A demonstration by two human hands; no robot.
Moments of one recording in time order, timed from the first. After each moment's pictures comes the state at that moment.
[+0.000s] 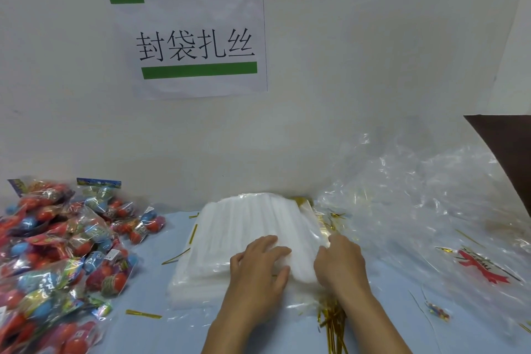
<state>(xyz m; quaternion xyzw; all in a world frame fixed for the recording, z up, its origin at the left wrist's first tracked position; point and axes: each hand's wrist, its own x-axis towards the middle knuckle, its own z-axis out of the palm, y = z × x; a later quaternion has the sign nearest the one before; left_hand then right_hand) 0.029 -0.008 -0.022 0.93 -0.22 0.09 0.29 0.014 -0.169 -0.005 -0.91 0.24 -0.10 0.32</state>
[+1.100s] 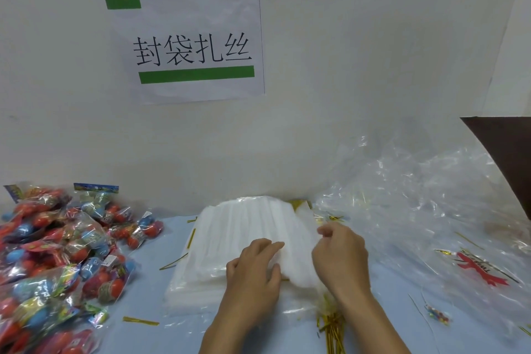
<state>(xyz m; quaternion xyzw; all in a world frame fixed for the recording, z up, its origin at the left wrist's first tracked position) 0.033 -0.008 -0.021 0.92 -0.21 0.08 0.32 0.001 -0.160 0.020 -0.86 0.23 -0.22 0.40</state>
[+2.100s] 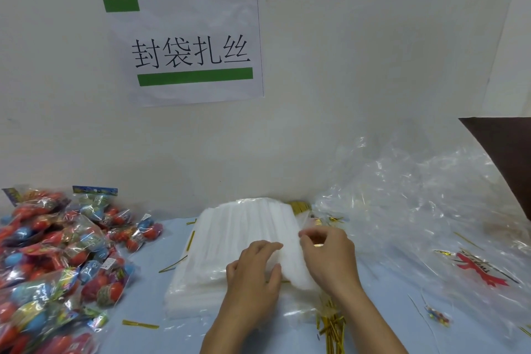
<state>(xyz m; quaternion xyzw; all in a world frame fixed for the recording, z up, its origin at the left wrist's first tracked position) 0.031 -0.009 -0.016 0.91 -0.20 0.08 0.35 0.005 -0.153 0.022 -0.82 0.16 -0.21 0.51</state>
